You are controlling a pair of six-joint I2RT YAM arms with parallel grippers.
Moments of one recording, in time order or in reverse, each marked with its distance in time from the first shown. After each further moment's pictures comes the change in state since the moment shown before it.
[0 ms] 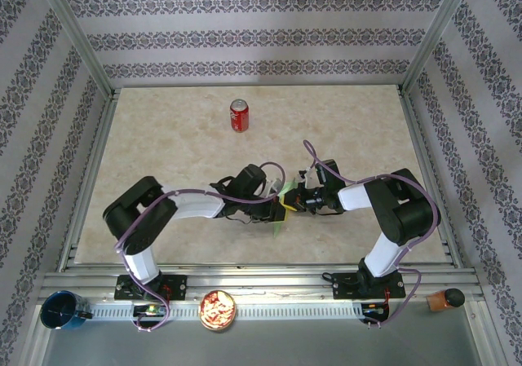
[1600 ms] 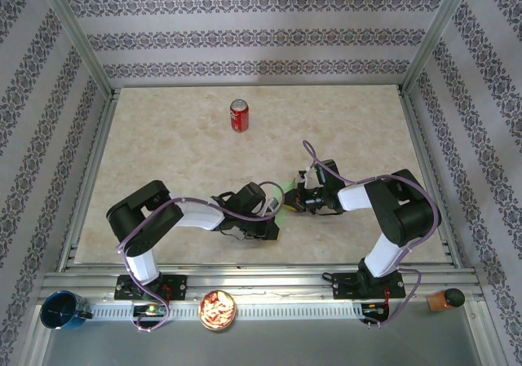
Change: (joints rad) left arm -0.076 -0.022 -0.138 0.005 -0.060 0.043; right arm 0.005 -0.007 0.000 -0.008 0.018 0.000
